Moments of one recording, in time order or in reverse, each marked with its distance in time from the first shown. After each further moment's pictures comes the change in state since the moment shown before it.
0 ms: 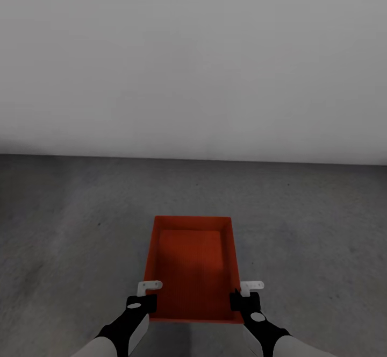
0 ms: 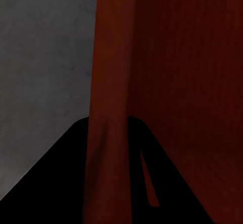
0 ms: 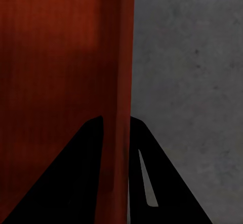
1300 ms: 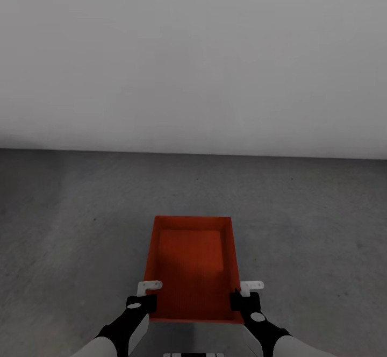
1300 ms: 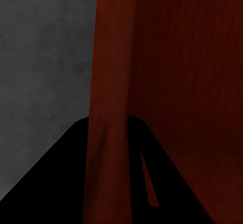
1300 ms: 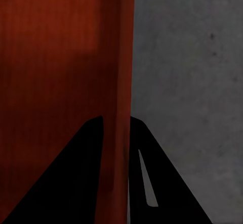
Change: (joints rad) left arm 0.000 0.000 0.000 0.000 0.000 0.000 0.000; right arm 0.000 0.000 0.000 0.000 0.000 0.000 0.000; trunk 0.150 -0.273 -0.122
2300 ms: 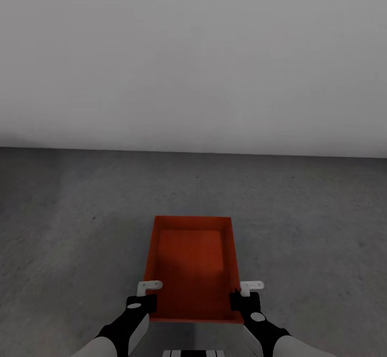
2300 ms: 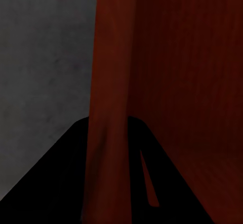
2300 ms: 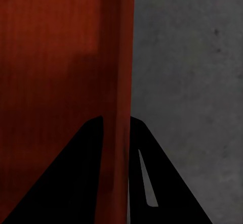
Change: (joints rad) left arm 0.000 0.000 0.000 0.000 0.000 0.000 0.000; right arm 0.000 0.000 0.000 0.000 0.000 0.000 0.000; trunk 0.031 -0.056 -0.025
